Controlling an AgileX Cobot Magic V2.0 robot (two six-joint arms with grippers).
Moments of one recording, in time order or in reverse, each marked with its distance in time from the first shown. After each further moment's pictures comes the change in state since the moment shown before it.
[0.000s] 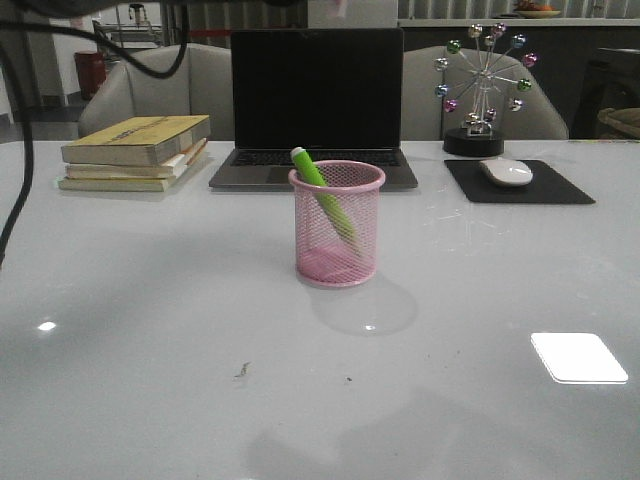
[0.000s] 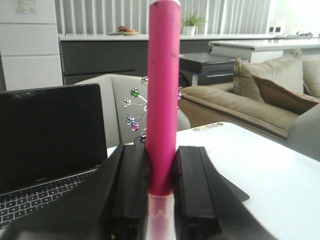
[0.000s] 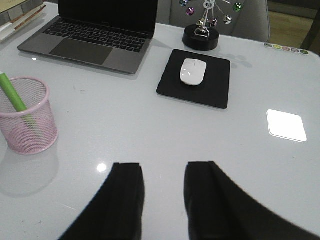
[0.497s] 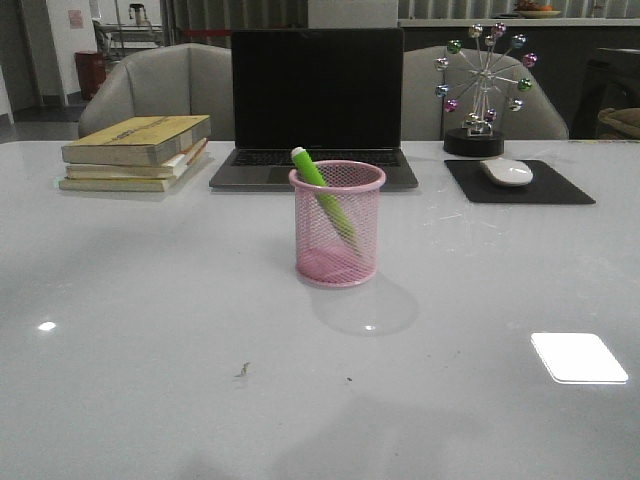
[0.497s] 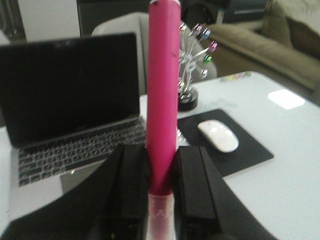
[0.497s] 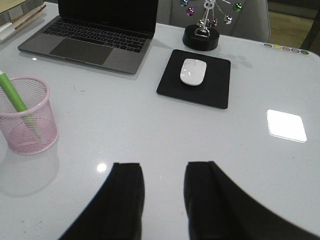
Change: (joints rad) left arm 0.125 -0.112 -0.222 -0.111 0.554 0.126; right arm 0.000 0.000 0.000 0.000 0.000 0.000
